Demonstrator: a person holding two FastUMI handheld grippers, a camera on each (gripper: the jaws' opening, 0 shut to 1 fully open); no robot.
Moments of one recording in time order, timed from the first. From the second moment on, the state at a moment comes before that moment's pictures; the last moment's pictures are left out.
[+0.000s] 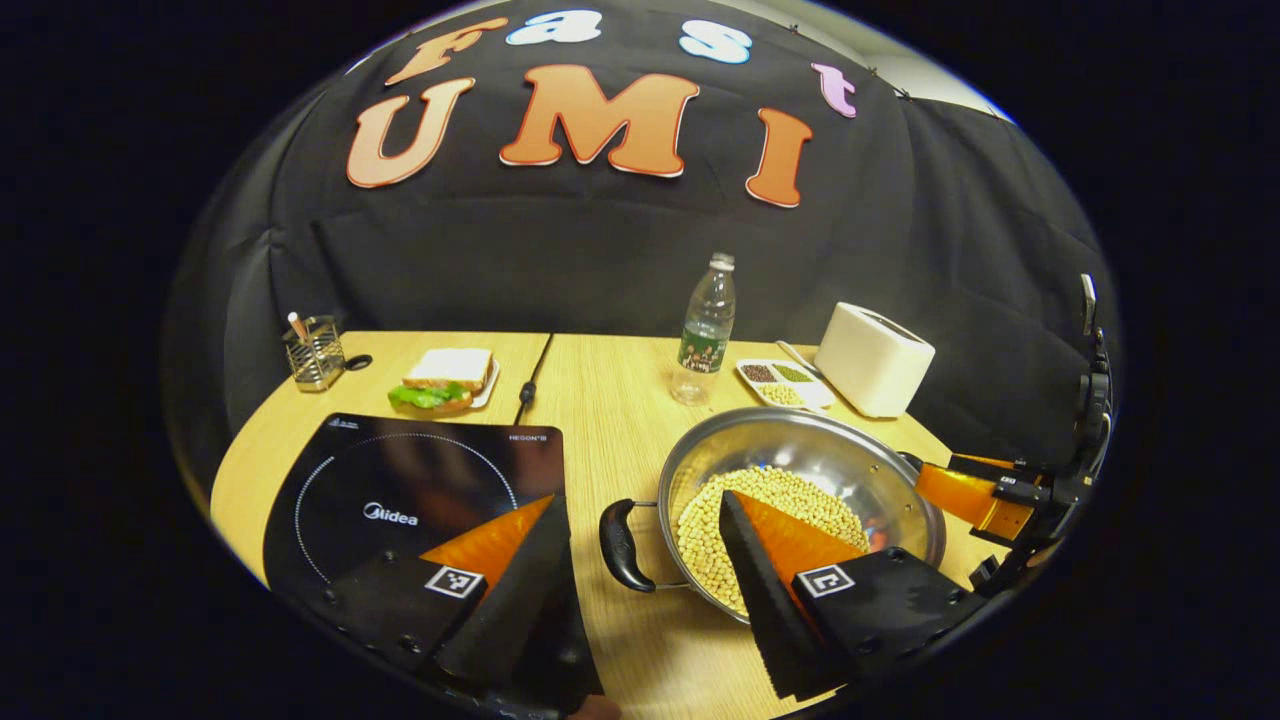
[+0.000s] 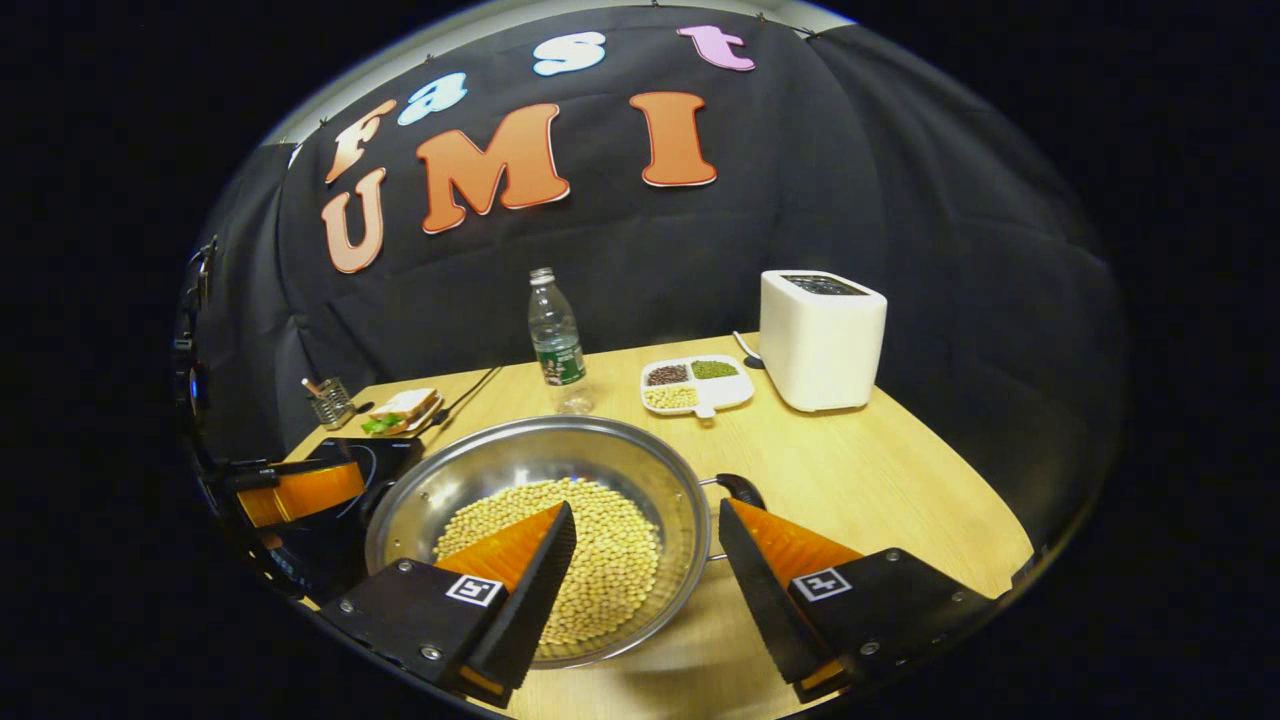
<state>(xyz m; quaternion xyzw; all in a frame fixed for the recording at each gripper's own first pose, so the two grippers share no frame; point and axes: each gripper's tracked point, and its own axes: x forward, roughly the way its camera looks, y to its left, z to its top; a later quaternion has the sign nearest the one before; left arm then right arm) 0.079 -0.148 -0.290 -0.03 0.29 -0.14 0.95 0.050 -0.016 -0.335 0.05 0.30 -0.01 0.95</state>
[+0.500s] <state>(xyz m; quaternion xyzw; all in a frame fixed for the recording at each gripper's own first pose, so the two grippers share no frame) 0.083 -0.163 -0.341 -0.01 0.37 -0.14 0.92 0.073 -0.050 -0.383 0.04 0.35 -0.05 0.94</state>
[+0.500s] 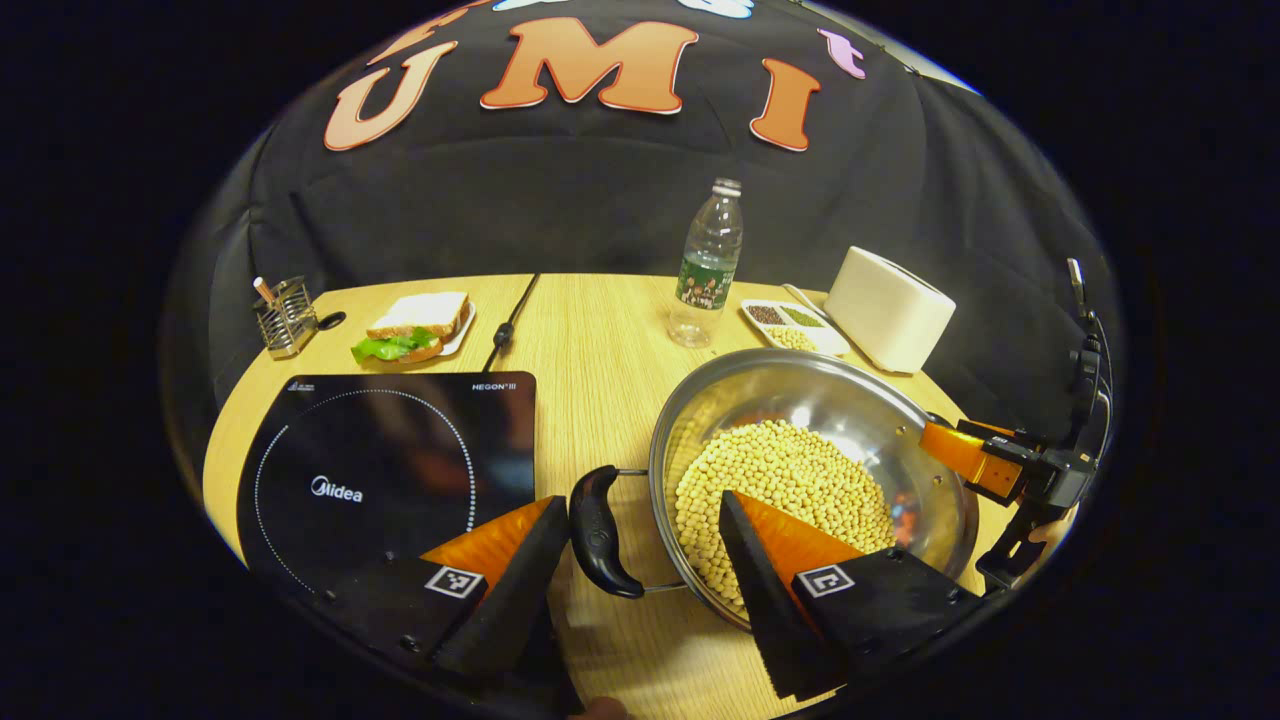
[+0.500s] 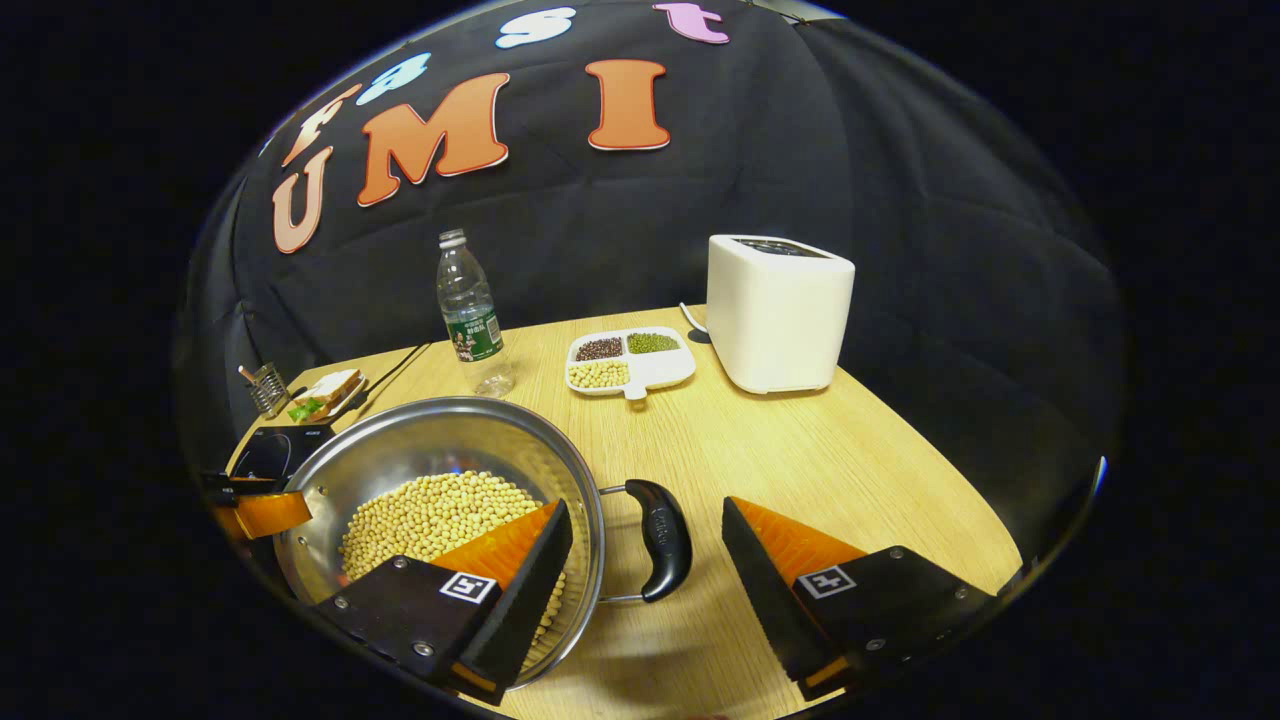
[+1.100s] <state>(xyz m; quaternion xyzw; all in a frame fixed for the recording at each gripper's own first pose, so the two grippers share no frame) 0.100 -0.158 -0.353 0.03 0.38 -0.12 0.92 0.075 -0.036 -0.410 0.08 0.38 -0.04 0.92</state>
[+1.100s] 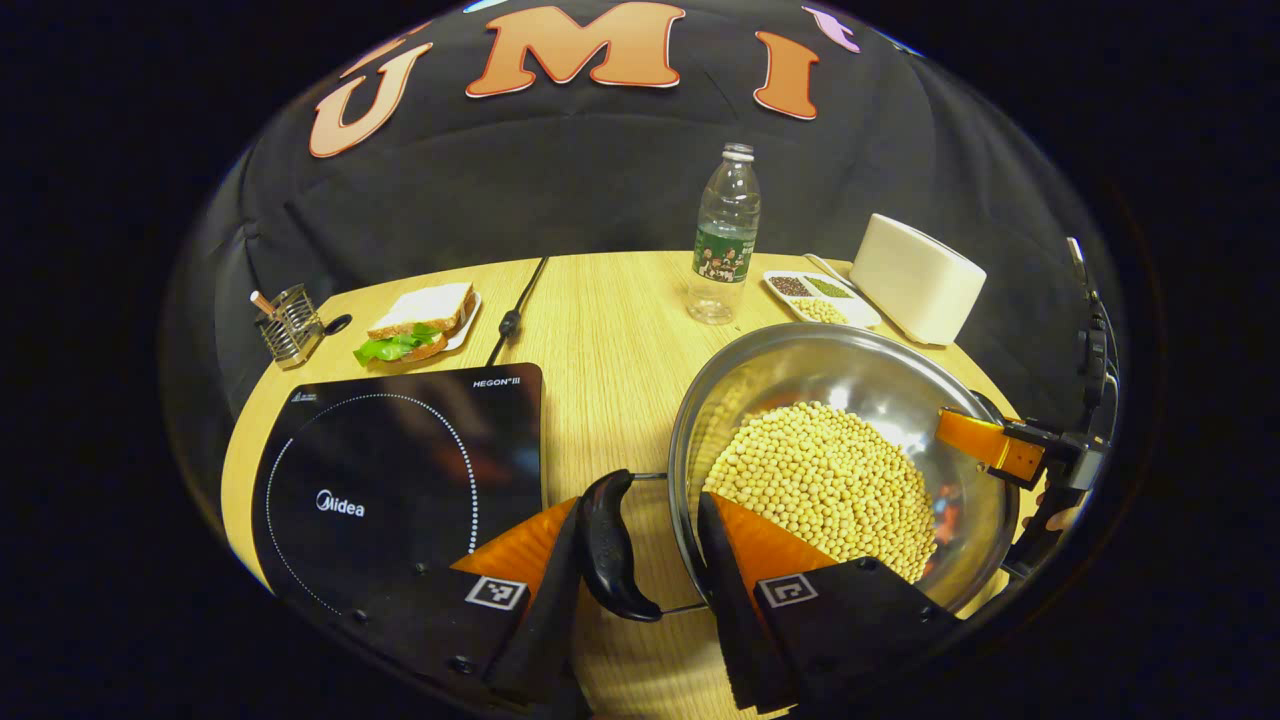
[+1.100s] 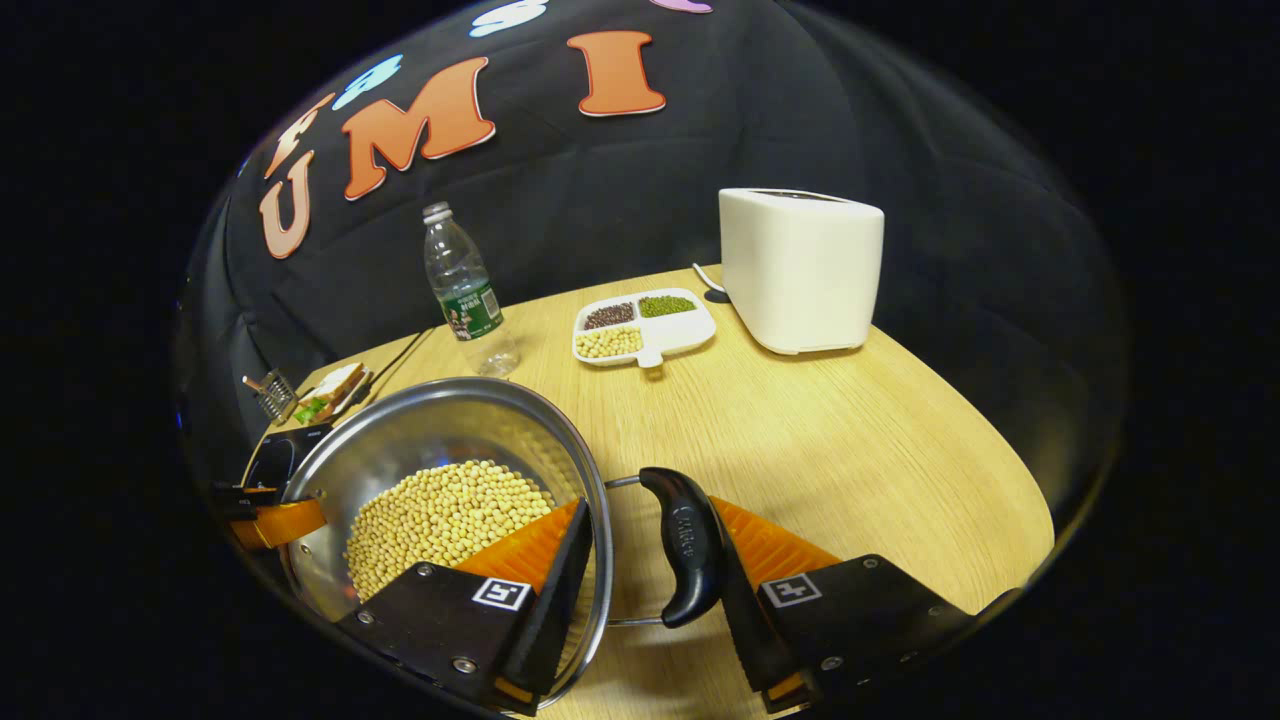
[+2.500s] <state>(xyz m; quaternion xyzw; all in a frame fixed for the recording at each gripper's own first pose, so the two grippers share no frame) 0.053 0.032 -0.237 -0.04 0.36 0.00 0.93 0.076 0.152 -0.304 0.13 0.35 0.08 0.93</state>
